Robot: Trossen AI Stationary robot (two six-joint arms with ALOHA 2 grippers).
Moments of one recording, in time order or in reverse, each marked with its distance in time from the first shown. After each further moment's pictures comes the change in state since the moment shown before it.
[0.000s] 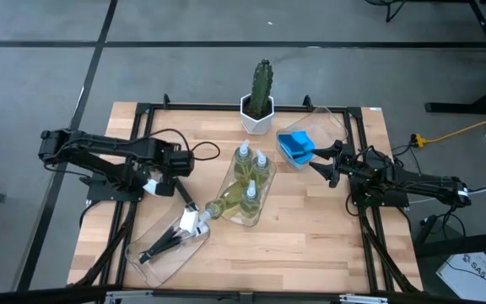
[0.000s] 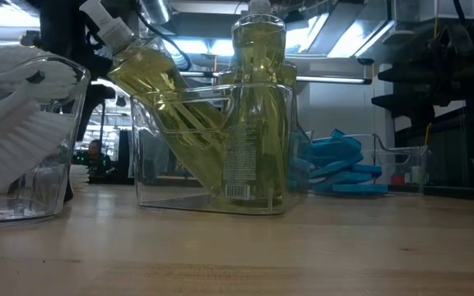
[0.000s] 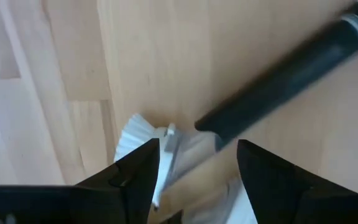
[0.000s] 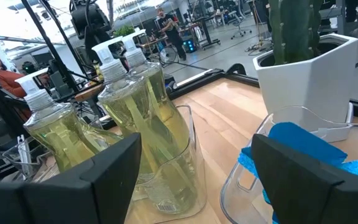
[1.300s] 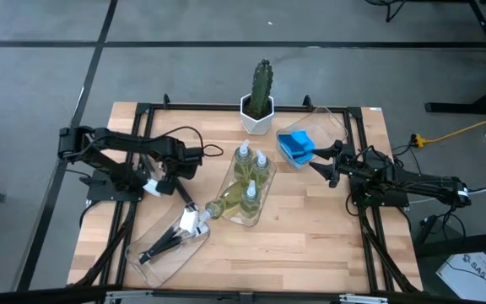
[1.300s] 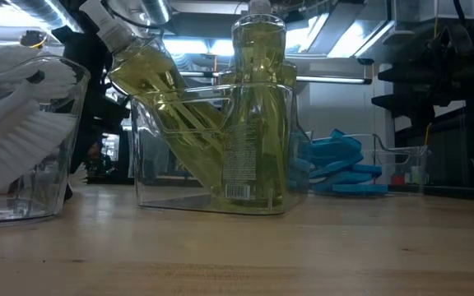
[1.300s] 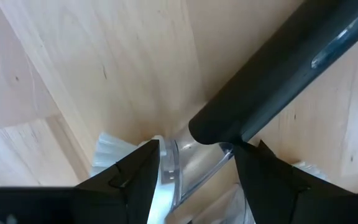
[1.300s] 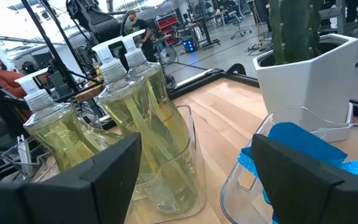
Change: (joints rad) left arm 0.132 0.244 -0.047 0.072 0.116 0.287; right arm 0.000 0.000 0.000 0.000 0.000 0.000
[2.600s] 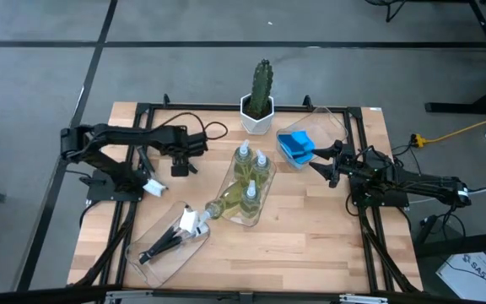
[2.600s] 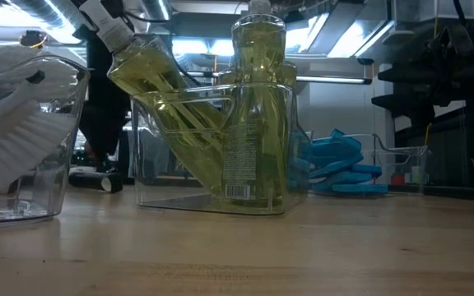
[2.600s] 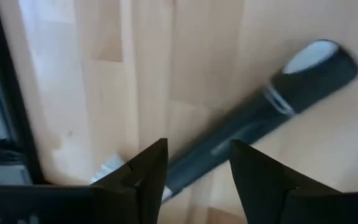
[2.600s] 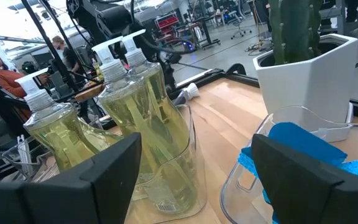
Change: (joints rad) left arm 0.119 -0.023 0.120 0.048 -0.315 -0.182; right arm 0.000 0.000 0.000 0.000 0.000 0.000
